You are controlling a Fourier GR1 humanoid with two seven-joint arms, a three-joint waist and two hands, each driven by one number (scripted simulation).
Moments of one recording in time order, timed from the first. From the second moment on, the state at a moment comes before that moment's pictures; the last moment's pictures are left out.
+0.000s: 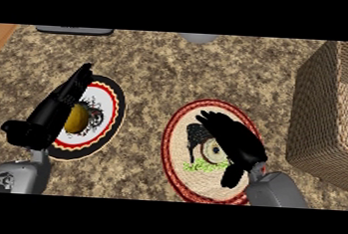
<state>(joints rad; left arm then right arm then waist) -0.17 0.17 0.06 -1.61 -0.08 -0.22 0.05 -0.22 -0.11 0.34 -1.50 1.01 0.42 0.06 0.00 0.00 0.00</state>
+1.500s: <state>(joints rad) -0.16 0.16 0.08 -1.59 -0.09 -0.22 0.01 0.32 -0.09 0.47 -1.91 1.26 0.18 0.30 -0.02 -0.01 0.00</state>
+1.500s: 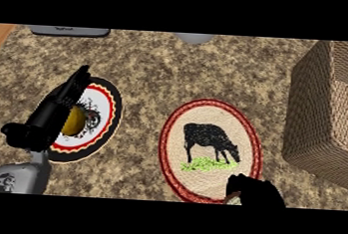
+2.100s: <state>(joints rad) -0.16 0.16 0.08 -1.61 -0.09 -0.23 0.03 0.49 0.00 0.62 -2.34 1.06 0.02 0.33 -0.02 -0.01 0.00</state>
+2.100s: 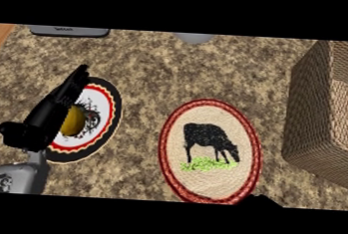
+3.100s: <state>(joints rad) -0.17 0.17 0.09 -1.59 -0.09 -0.24 0.01 0.03 0.00 0.38 -2.38 1.11 0.13 0.76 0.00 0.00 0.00</state>
